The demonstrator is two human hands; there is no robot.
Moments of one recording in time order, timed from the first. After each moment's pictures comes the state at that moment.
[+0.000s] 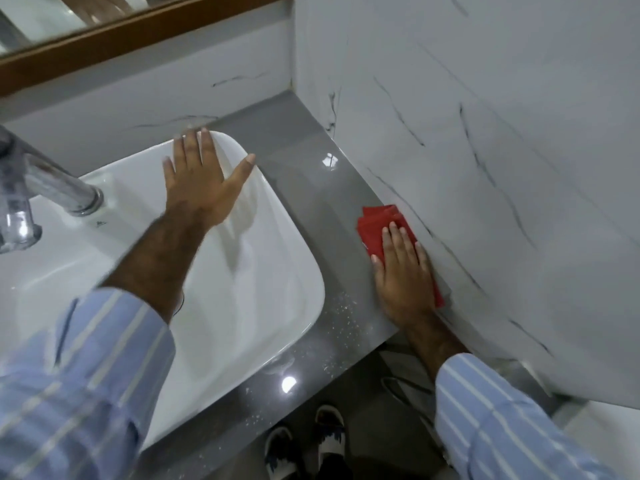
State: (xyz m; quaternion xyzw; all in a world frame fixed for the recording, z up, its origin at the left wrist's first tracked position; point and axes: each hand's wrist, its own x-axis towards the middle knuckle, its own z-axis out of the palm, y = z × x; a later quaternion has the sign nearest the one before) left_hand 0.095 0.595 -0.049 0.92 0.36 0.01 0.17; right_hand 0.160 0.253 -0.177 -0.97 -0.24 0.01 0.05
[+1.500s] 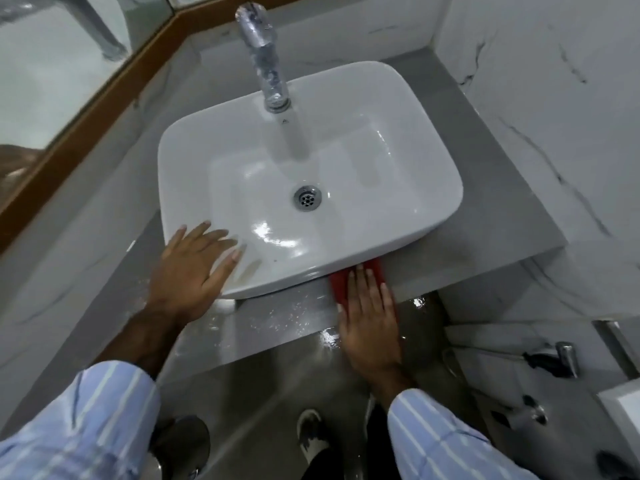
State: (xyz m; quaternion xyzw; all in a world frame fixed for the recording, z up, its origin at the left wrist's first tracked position) left_hand -0.322 0.590 -0.046 0.95 0.29 -0.03 0.10; right_hand -0.171 0.317 -0.182 -0.90 -0.43 0.02 0.12
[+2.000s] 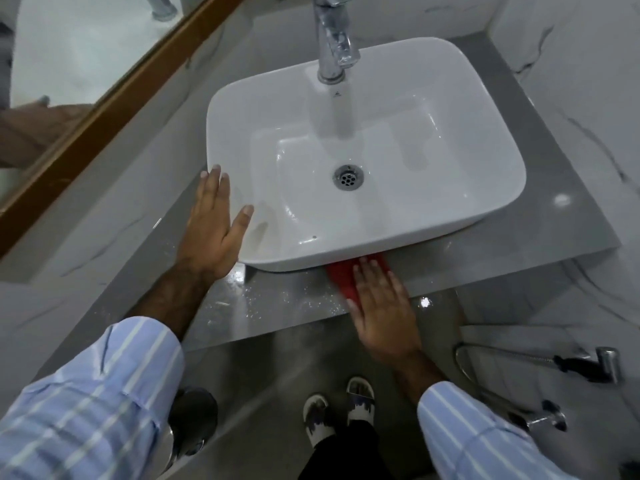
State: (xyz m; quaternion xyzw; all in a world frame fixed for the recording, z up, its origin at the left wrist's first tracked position) left_hand -0.344 0.613 -0.058 0.88 0.42 0.07 0.22; right_hand -0.197 0.332 -0.192 -0.85 -0.52 0.02 0.12
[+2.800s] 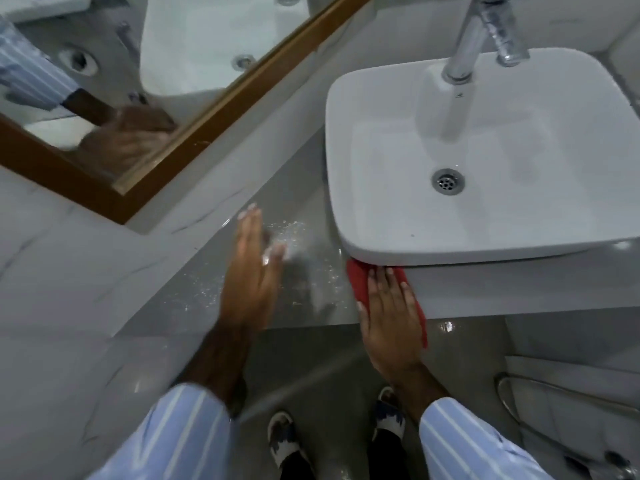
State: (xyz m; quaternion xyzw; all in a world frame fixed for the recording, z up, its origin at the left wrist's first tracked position) left_hand -0.480 0.579 -0.064 0.80 0.49 0.19 0.30; right_hand -0.317 0.411 -0.191 -0.84 -0.53 0.05 0.10
